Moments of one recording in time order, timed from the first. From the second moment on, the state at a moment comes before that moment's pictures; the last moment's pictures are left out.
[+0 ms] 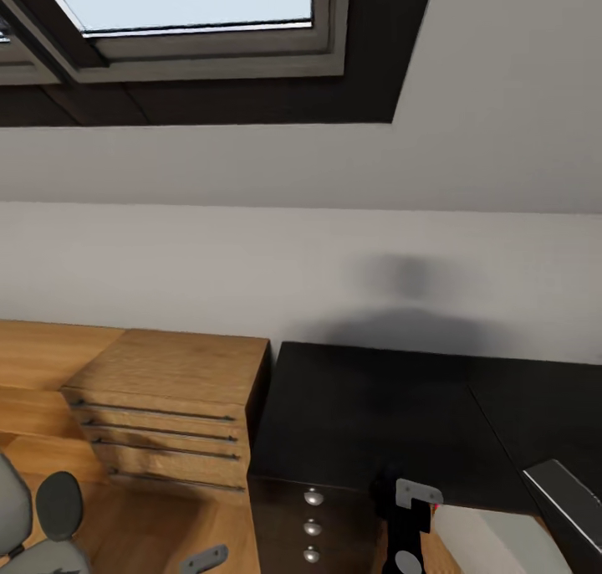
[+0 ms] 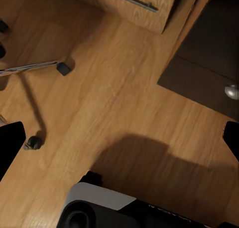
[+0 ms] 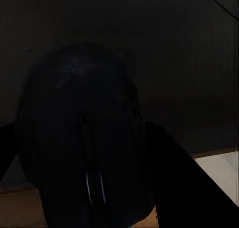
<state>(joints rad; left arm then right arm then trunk) -0.14 0.15 -0.77 -1.00 0.97 0.09 0.79 -0.28 0.01 0.49 -0.72 -0.35 -0.26 -0.64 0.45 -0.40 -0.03</state>
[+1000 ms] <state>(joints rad) -0.14 0.18 -0.98 -0.77 0.98 -0.22 0.67 -0.28 0.01 0.49 -0.71 -0.35 -0.26 -0.64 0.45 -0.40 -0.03</state>
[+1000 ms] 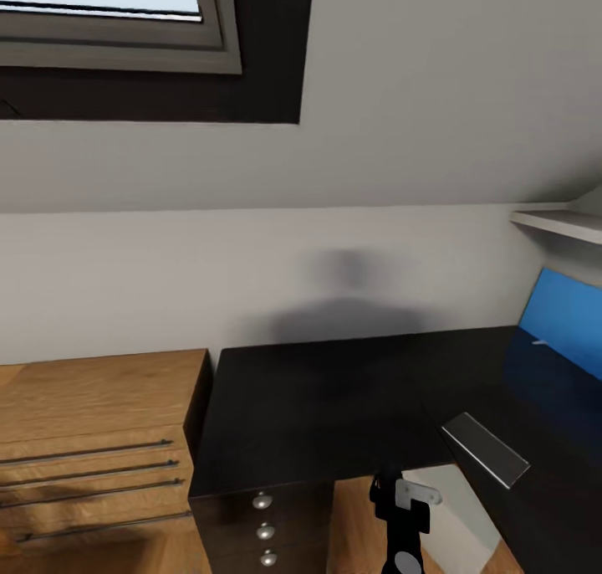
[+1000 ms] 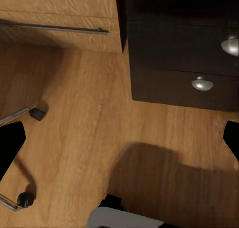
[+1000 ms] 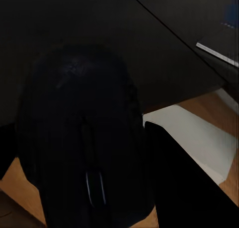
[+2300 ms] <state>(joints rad) -0.14 0.11 -0.98 -0.58 0.98 -0.23 0.56 -0.28 0.01 0.49 -0.70 -0.35 -0.26 -0.64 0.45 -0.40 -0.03</state>
